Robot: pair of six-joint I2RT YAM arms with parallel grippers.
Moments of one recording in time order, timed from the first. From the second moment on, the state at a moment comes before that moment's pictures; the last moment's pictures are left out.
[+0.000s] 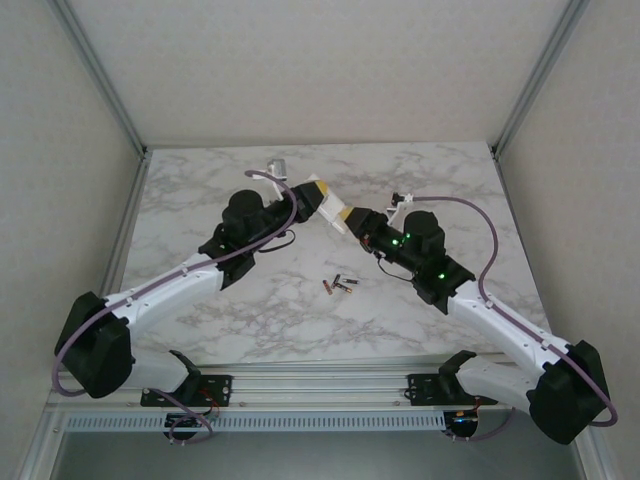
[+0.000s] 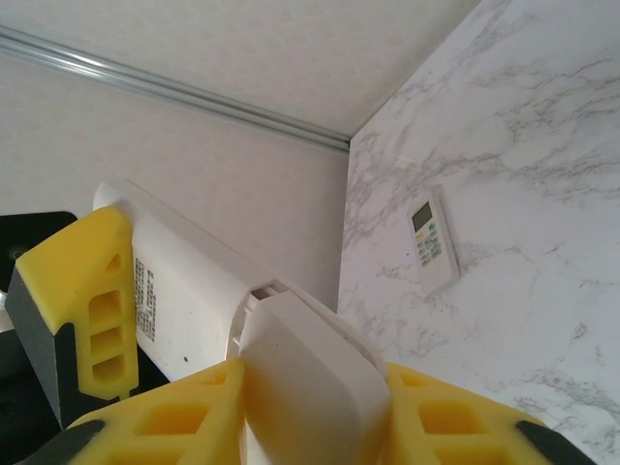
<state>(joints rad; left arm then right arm) -0.64 1.37 0.94 0.42 0.14 -0.92 0.62 1.08 0.73 0.17 -0.24 1.18</state>
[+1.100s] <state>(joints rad) -0.61 1.78 1.20 0.55 0.24 -1.01 0.35 1.17 0.66 0.17 -0.45 1.19</state>
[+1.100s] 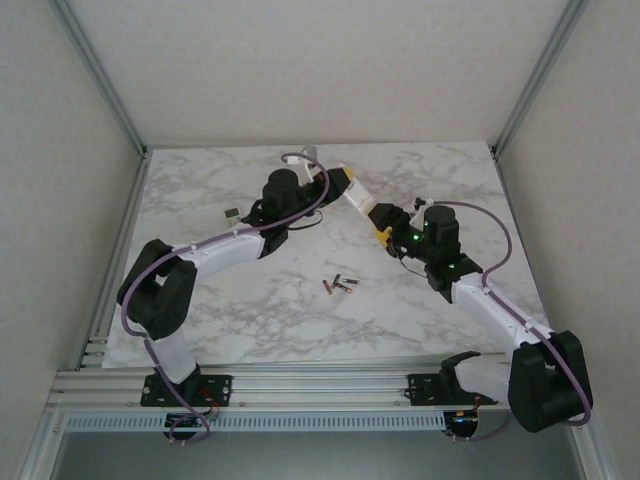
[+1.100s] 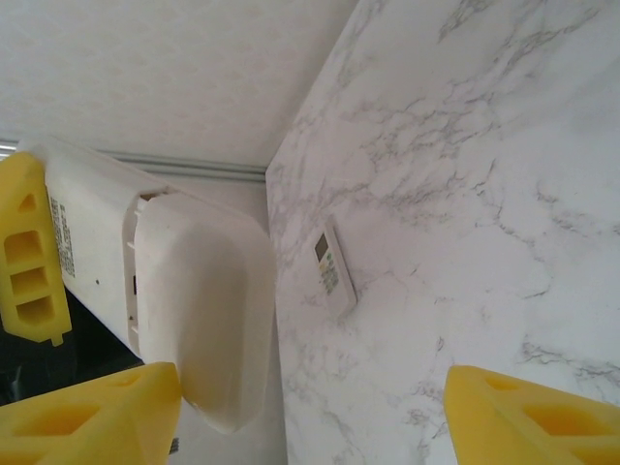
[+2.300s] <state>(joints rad) -0.61 1.79 1.22 0.46 0.22 -0.89 0.35 1.32 0.74 0.20 -0.54 1.18</state>
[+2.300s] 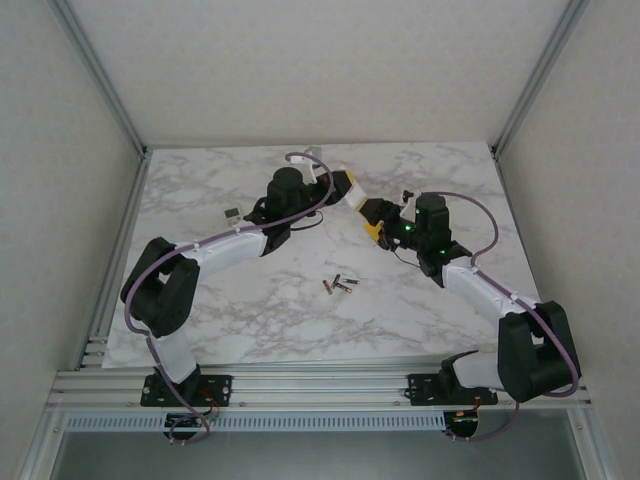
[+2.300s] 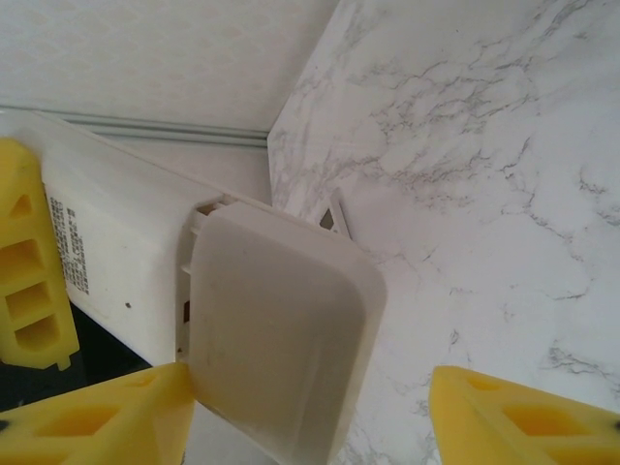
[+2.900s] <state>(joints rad) -0.62 1.78 1.22 0.42 0.21 -0.84 0.35 1.33 0.75 0.19 -0.56 1.16</state>
